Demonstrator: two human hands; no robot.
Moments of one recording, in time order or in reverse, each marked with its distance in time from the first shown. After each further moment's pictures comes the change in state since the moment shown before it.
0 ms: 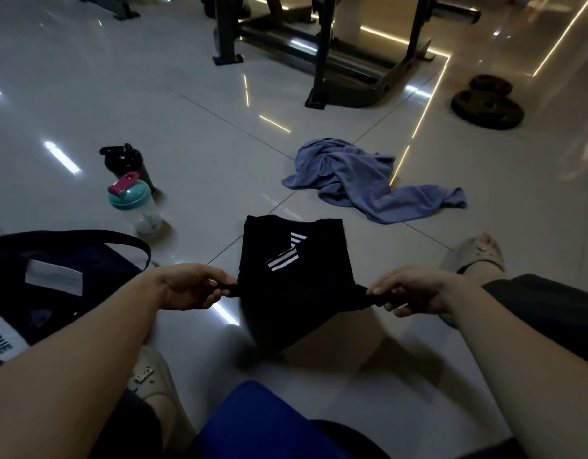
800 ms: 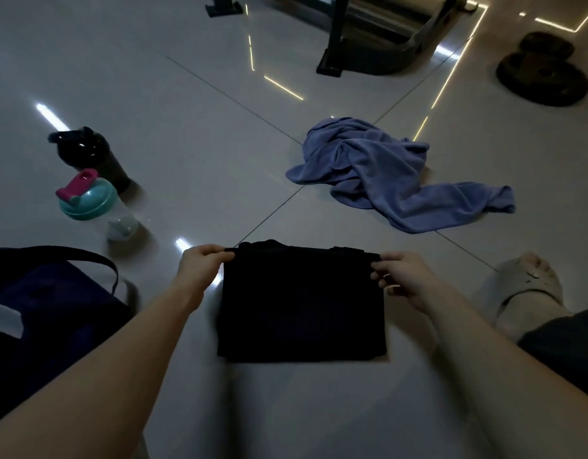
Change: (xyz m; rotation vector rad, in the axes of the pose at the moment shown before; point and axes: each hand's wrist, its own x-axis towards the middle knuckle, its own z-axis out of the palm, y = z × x) left_hand 0.145 0.049 -0.023 -0.023 0.683 0.408; right_hand 0.143 -0.058 -0.012 0.097 0.381 -0.158
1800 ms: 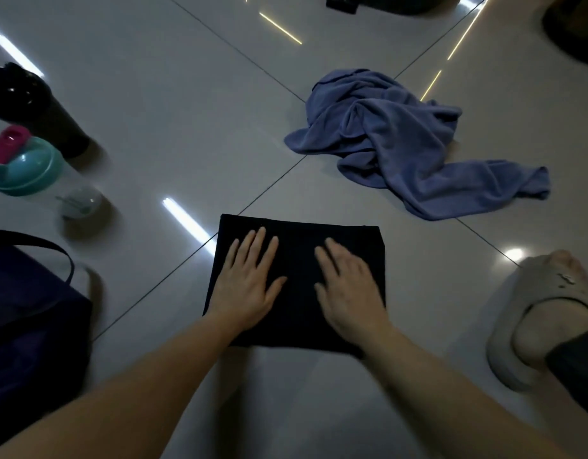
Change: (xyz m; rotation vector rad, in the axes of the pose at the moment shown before) left_hand 0.015 -0.080 0.086 1.158 -0.058 0.852; right_hand 0.039 0.069 0.098 -1.141 0.218 -0.840
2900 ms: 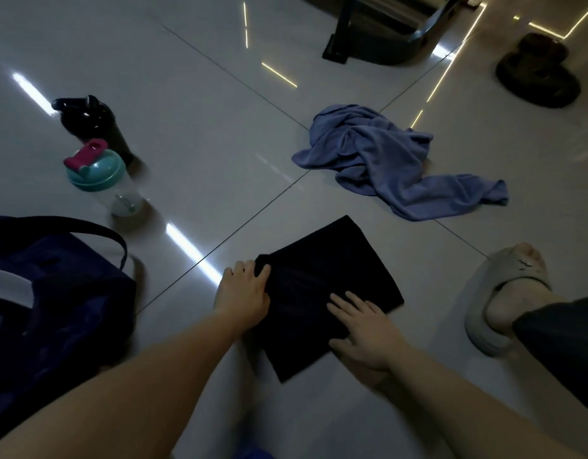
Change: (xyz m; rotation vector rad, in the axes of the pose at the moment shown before) left_hand -0.063 -0.001 -0.044 0.235 -0.288 -0.072; right_hand -0.098 -0.007 -0.026 -0.043 -0.577 -0.071
